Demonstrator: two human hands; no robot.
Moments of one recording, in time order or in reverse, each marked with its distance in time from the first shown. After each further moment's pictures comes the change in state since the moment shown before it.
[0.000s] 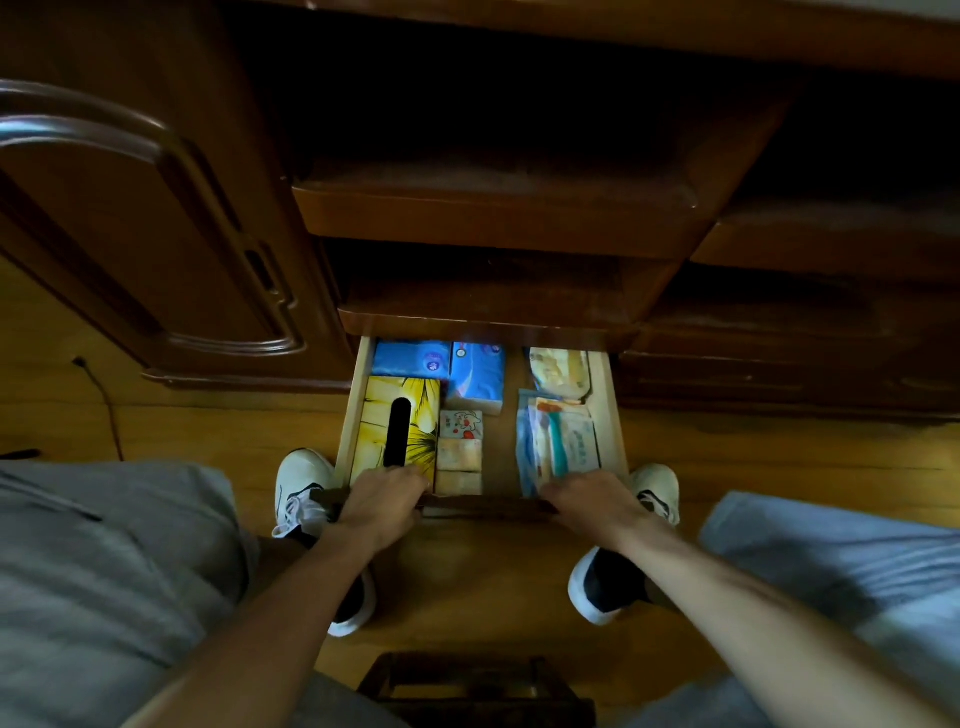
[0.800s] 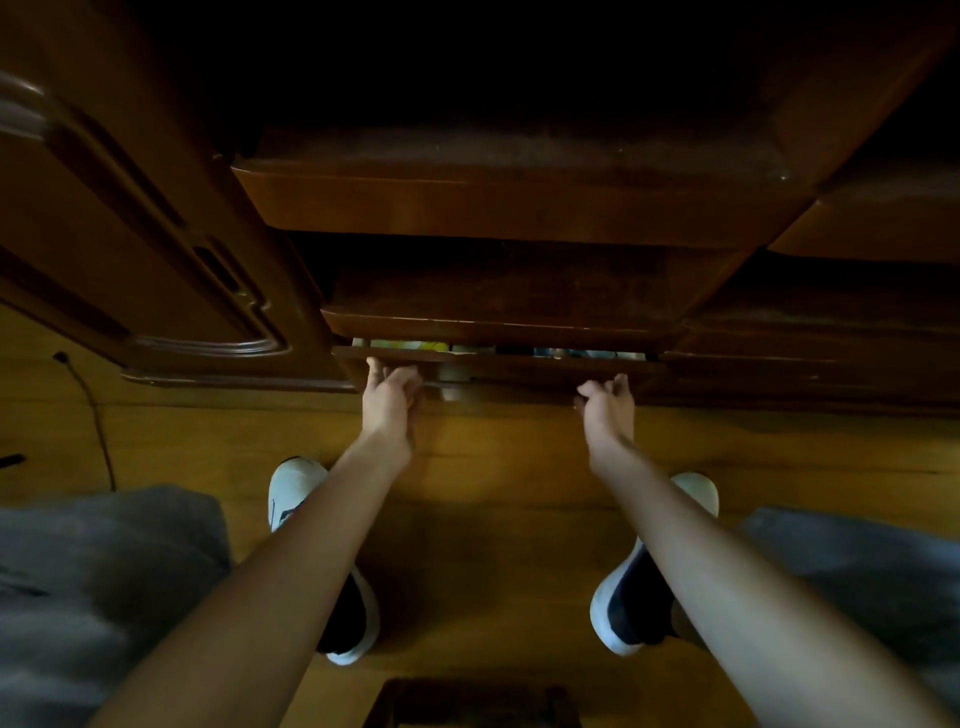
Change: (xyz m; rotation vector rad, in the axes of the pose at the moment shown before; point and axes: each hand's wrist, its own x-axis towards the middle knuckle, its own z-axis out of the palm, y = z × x) left_hand 0.126 -0.025 -0.047 -2.095 0.408 -0.782; right_hand 0.126 0.046 -0.031 2.004 0.623 1.024
